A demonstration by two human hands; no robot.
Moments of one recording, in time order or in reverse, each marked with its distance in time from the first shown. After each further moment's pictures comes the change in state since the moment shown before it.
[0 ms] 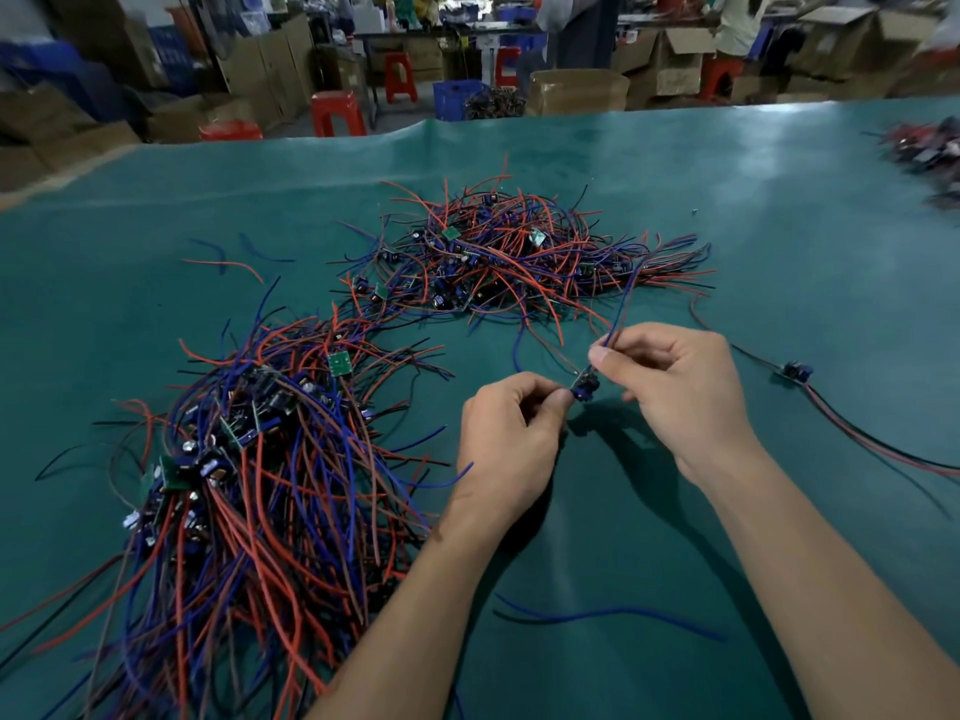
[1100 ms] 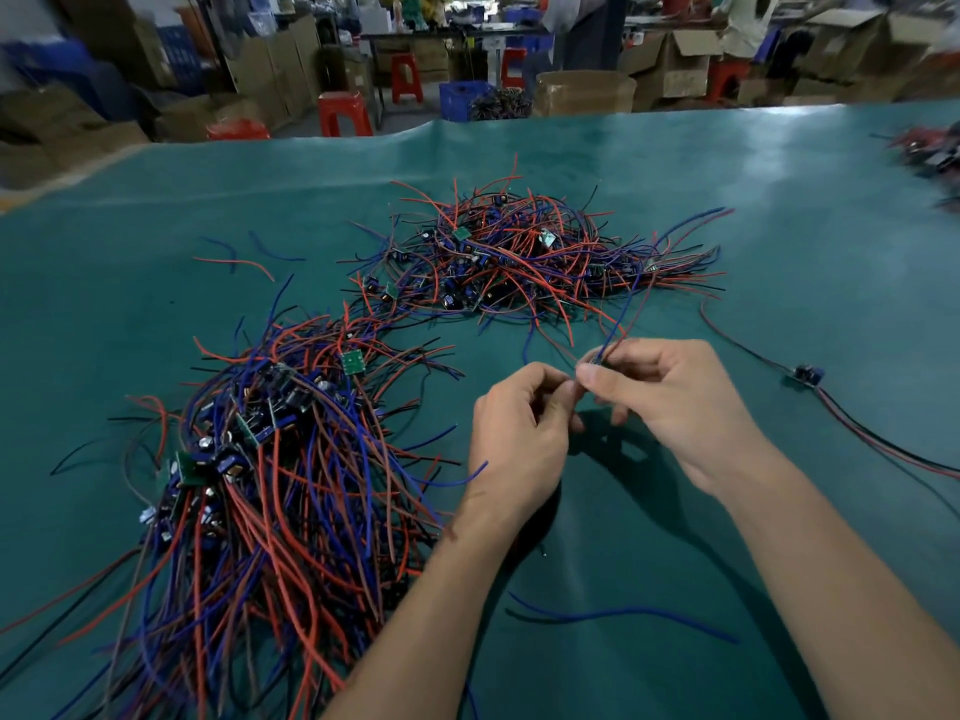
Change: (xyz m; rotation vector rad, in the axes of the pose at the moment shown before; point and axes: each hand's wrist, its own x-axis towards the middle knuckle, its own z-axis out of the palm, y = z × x) left_hand -0.001 0.001 0.000 -0.107 -0.011 0.007; right_hand -0.003 0.000 0.001 0.073 -0.240 -0.004
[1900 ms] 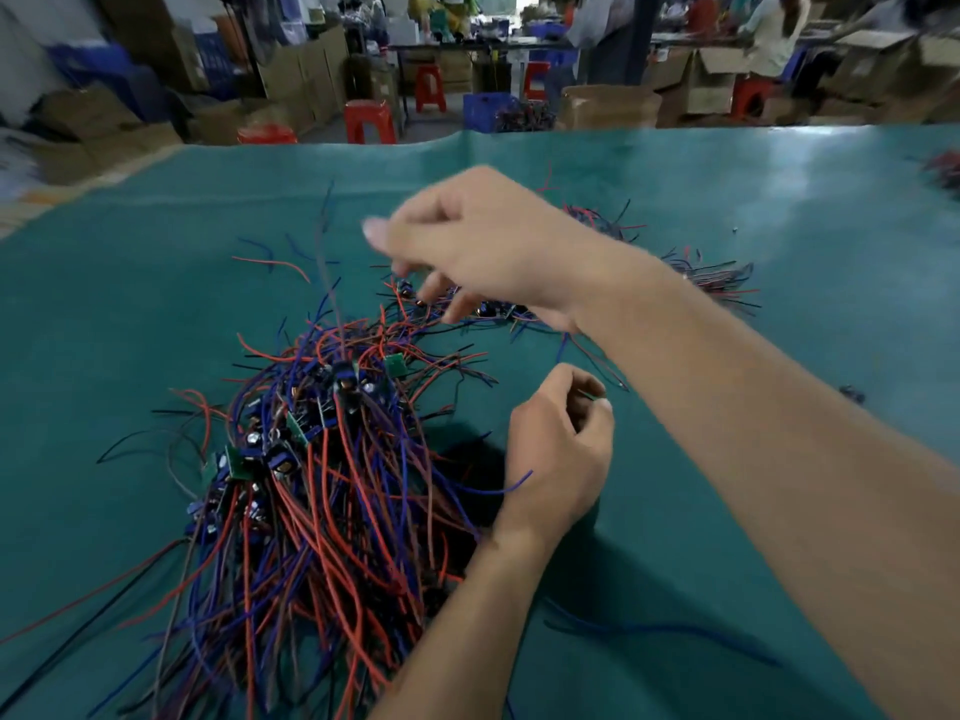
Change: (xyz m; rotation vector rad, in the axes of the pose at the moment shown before) left_hand -0.003 0.008 -0.001 0.033 0.056 0.023; right_hand 0.066 -0.147 0.125 -0.327 -0.451 -0.137
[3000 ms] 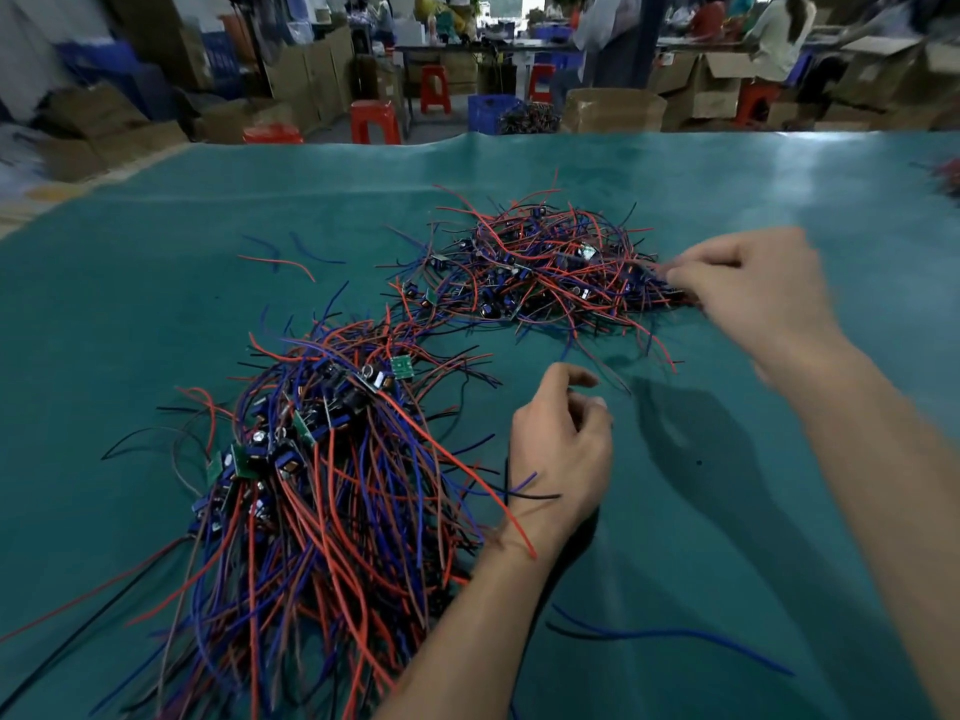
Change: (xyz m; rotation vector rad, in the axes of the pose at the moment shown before) left_hand 0.001 -0.005 0.002 -0.053 0.047 -0.043; right_hand -0.067 0.118 -0.092 -0.163 0.720 0.231
